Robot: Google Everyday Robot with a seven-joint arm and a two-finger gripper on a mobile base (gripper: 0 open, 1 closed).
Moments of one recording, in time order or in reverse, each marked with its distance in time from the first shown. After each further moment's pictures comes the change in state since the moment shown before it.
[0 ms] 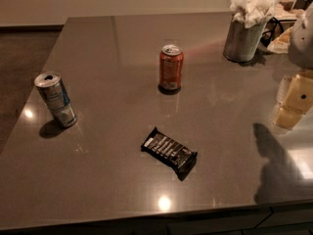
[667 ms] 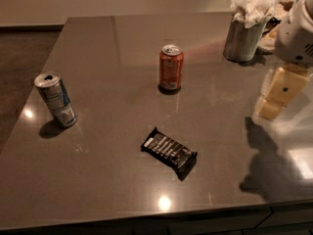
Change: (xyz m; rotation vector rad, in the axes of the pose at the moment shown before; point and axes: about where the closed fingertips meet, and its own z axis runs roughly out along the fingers) arm -0.017 -0.013 0.009 0.010 -0.041 0.033
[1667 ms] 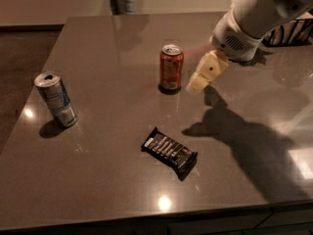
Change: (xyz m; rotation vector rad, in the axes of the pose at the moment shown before) arm -0.097 -0.069 0.087 -0.032 -0.240 0.151
